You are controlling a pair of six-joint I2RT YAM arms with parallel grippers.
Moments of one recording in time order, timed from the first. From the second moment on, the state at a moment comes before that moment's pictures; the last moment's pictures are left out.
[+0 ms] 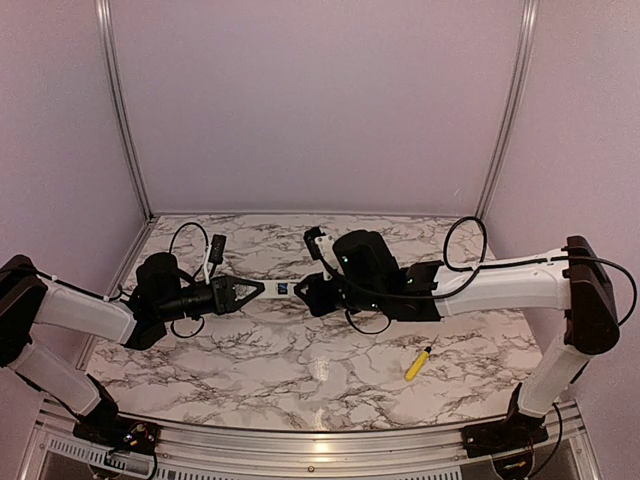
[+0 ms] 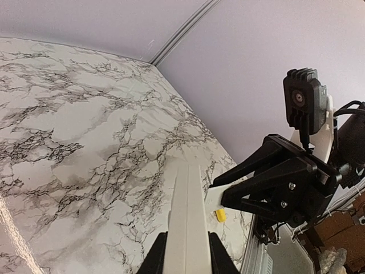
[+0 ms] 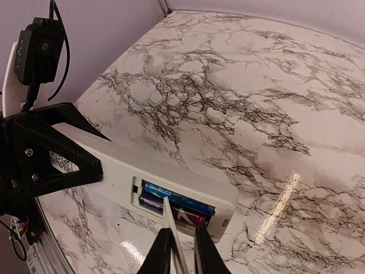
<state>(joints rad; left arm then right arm) -0.63 1.44 0.45 0.88 0.51 -0.70 1.04 1.67 1.13 0.02 0.11 0.47</state>
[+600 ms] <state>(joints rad) -0.64 1.43 0.46 0.86 0.51 -0.68 1.04 1.67 1.13 0.05 -0.04 0.45</state>
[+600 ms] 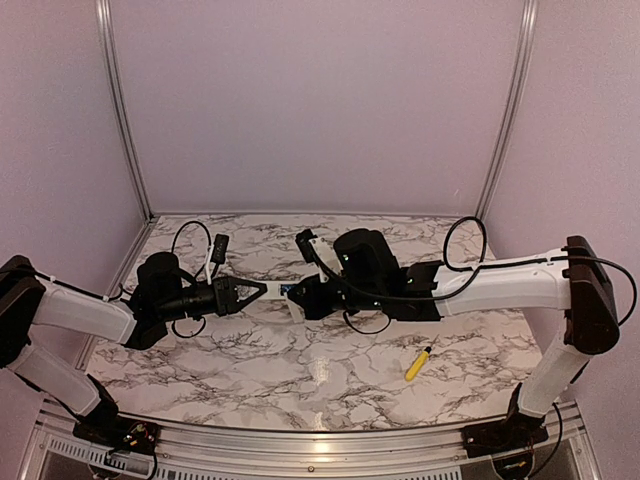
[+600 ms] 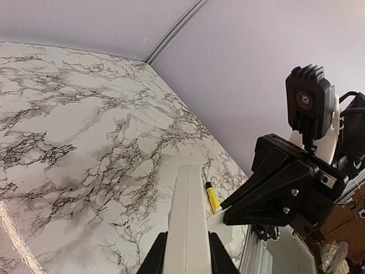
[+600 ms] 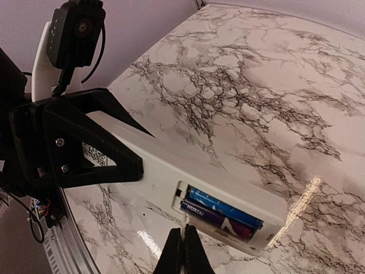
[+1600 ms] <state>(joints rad) -0.63 1.47 0.46 0.82 0.35 -0.58 0.97 1.65 1.05 0.26 -0.07 0.12</state>
